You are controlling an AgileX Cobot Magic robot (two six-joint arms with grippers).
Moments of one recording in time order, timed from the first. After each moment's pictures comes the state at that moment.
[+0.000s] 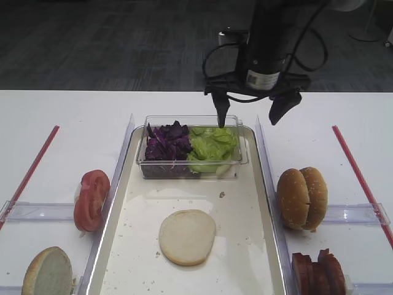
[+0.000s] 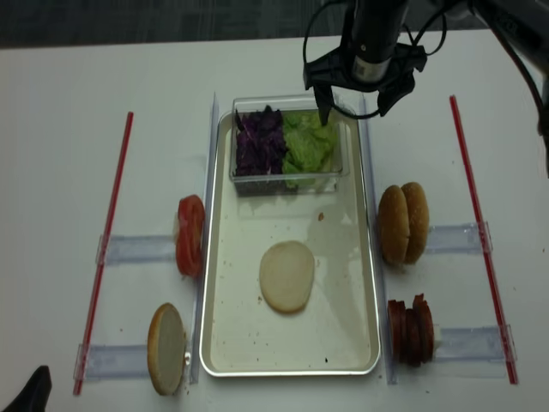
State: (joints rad) left arm -0.03 -0.02 -0.49 0.06 1.19 -0.05; right arm 0.42 2.08 -1.81 0.09 1.21 0.24
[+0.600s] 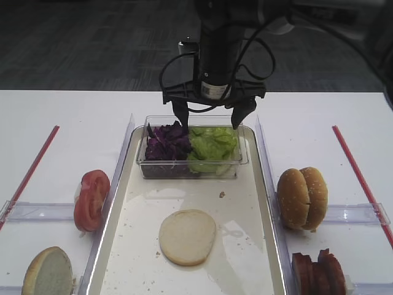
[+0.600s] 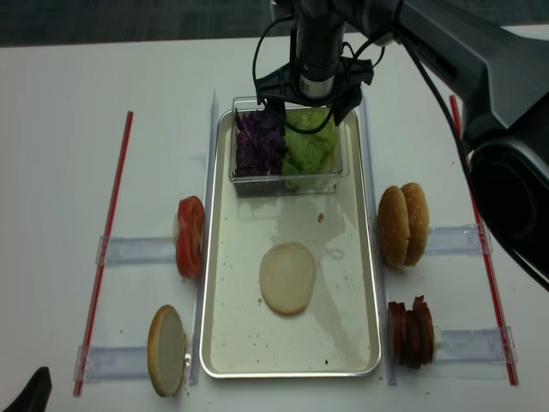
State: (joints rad) left arm -0.03 -0.02 -0.49 0.06 1.19 -0.05; right arm 0.55 2.23 -2.01 0.02 1.23 0.39
